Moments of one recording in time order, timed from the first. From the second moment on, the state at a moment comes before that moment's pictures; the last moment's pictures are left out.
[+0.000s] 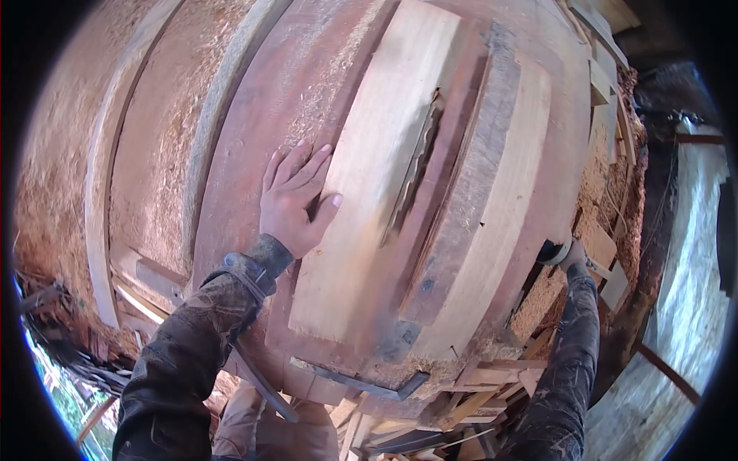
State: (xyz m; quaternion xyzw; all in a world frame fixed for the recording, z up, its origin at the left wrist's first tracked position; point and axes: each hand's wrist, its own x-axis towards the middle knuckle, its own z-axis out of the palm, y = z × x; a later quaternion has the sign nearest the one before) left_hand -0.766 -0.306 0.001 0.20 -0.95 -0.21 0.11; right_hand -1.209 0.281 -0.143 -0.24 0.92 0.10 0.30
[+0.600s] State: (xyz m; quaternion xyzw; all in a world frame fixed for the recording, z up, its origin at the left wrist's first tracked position) left_hand -0.763 -0.303 -0.012 0.20 -0.95 -0.21 0.10; right_hand -1.101 0.221 -0.129 -0.29 0.95 -0.05 -0.12
